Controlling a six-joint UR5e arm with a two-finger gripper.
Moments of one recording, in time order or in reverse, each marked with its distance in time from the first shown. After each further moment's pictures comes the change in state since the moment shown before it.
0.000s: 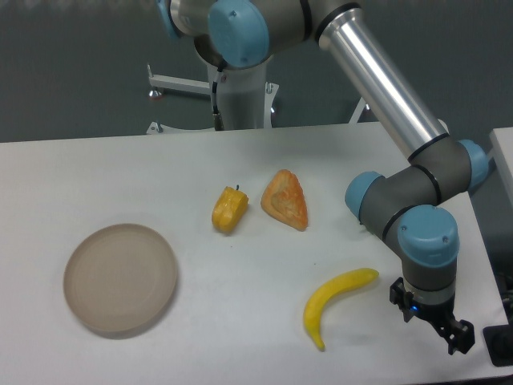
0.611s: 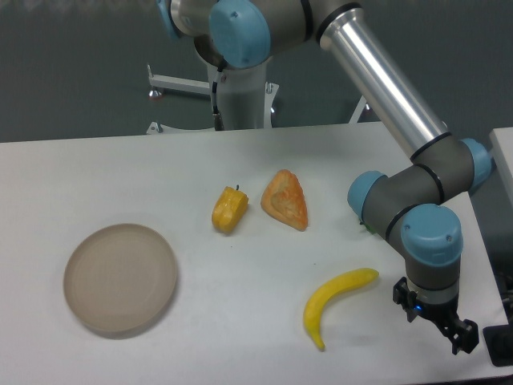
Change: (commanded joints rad) arm 0.005 -0.032 0.044 0.002 0.024 0.000
